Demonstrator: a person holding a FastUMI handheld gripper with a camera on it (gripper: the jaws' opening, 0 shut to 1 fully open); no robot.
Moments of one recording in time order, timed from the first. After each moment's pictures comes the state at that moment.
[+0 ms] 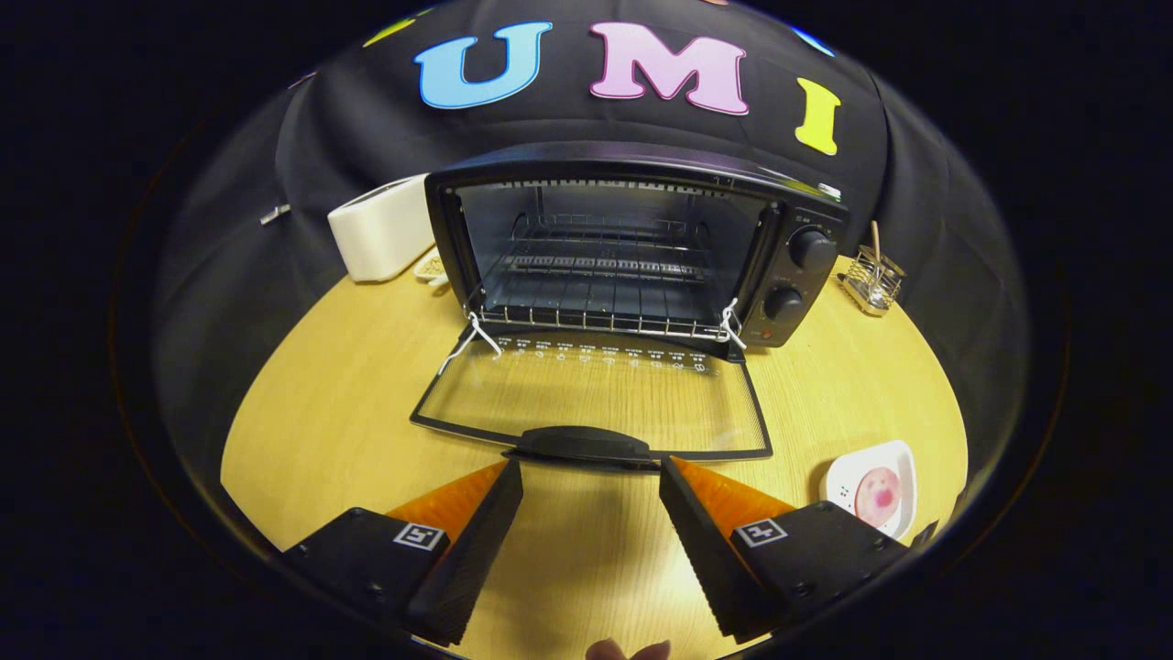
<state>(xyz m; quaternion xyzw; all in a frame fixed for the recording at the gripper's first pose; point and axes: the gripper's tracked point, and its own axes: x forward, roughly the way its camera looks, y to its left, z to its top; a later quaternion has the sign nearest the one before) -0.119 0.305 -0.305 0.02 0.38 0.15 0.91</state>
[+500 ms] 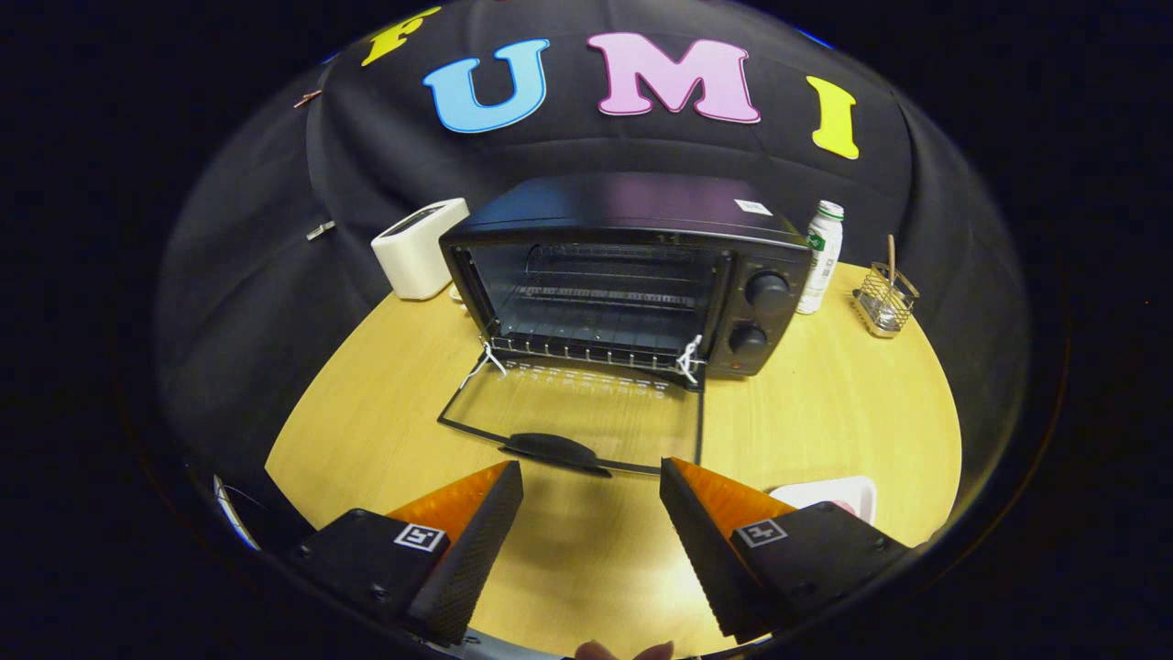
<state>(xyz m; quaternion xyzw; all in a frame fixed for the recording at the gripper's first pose) -0.119 0.228 -0.254 0.04 0.41 0.22 0.89</state>
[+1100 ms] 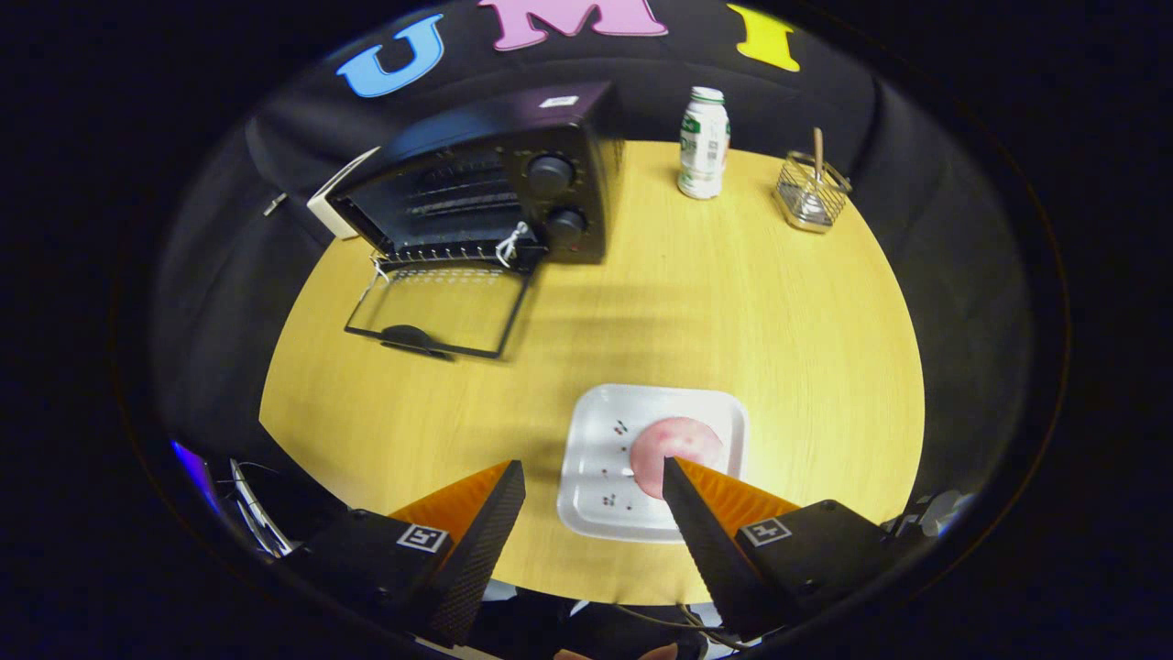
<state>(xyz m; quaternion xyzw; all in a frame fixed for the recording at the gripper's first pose) -0.142 0.043 -0.310 0.02 0.57 0.19 0.80</state>
